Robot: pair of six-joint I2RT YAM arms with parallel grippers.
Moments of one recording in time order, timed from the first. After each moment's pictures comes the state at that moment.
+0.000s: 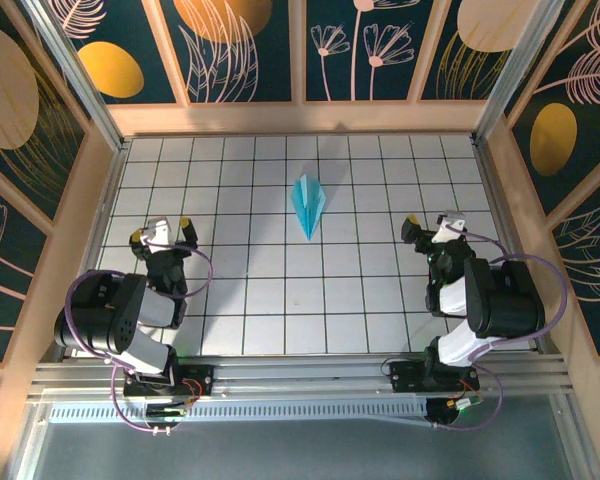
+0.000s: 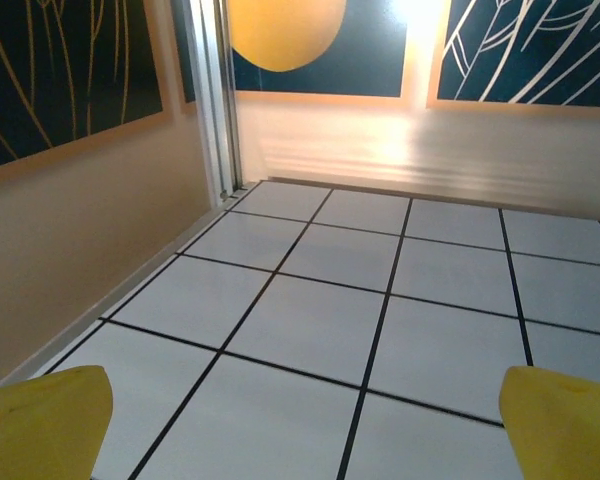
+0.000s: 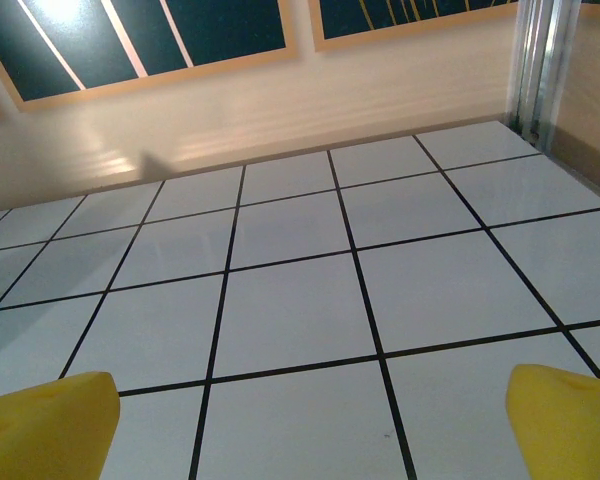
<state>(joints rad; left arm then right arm) -0.11 1.53 0.16 1.32 -0.42 -0.05 -0.07 1.56 0.18 1.26 -0.08 0.14</state>
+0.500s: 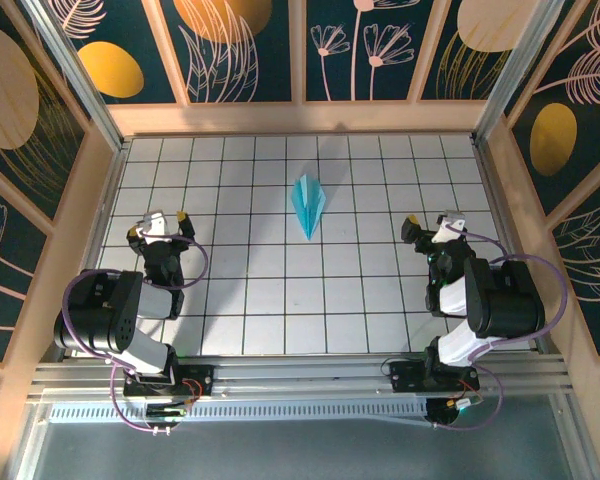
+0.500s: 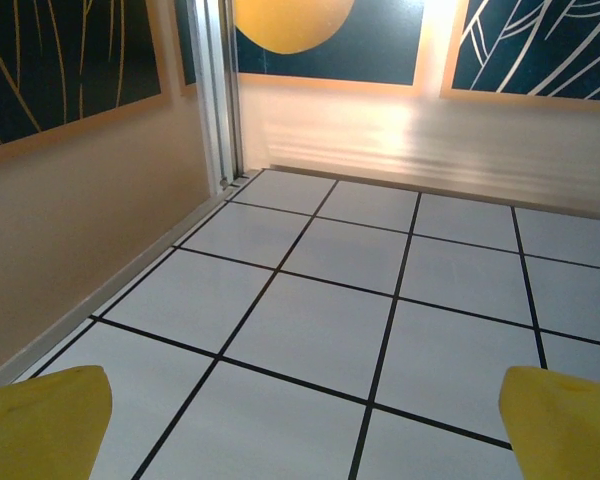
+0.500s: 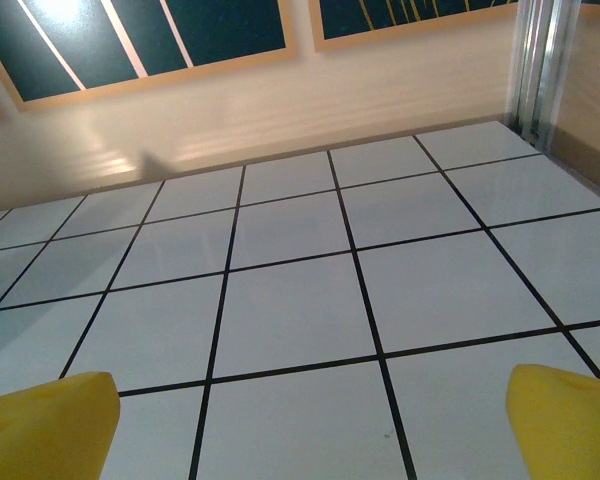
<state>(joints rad) -0.07 1.53 0.21 1.23 -0.39 -0.08 -0.07 1.56 0.18 1.26 -0.08 0.14</state>
